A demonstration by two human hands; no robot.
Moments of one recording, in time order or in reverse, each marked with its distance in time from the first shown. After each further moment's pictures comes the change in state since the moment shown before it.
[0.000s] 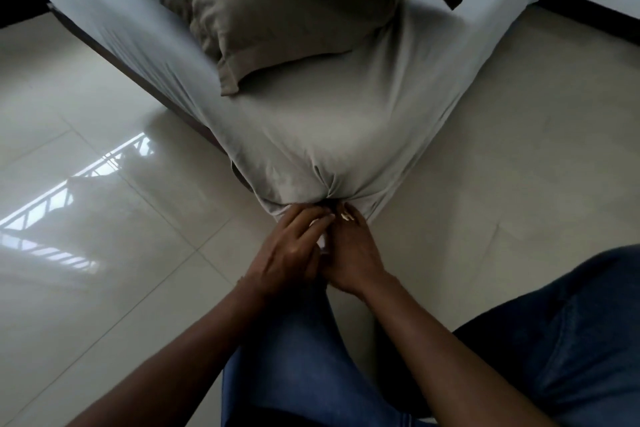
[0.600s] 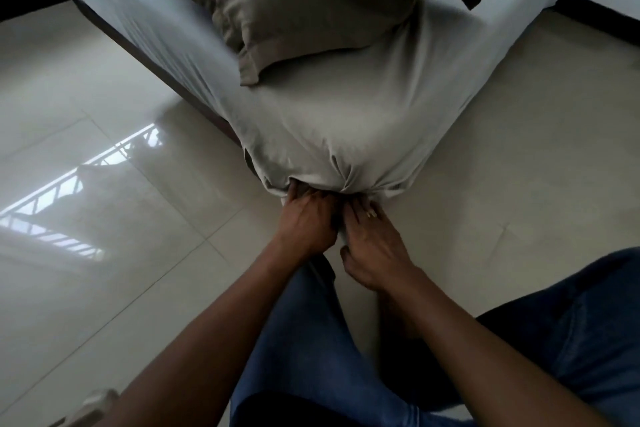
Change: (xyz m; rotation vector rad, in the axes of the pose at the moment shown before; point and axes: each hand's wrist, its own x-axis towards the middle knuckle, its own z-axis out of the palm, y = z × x) left_hand 0.035 -0.019 0.010 0.273 -0.435 -0.341; right_hand -0.012 0.011 -0.011 -0.122 -0.111 0.047
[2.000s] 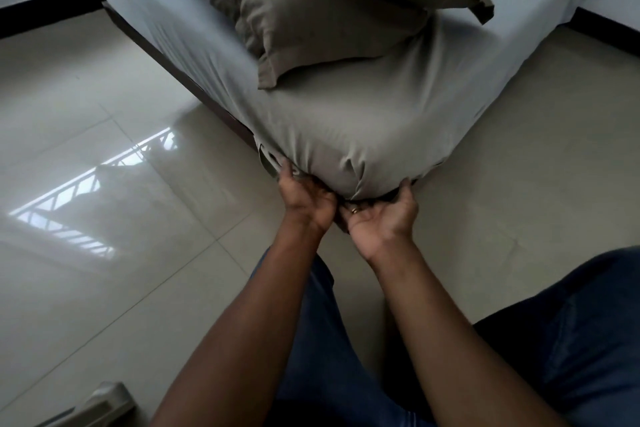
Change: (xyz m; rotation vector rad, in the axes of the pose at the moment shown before) left_hand 0.031 0.014 -0.042 -2.446 0.442 -0.833; right_hand 0.035 -0.042 -0.054 2.521 0.314 0.693
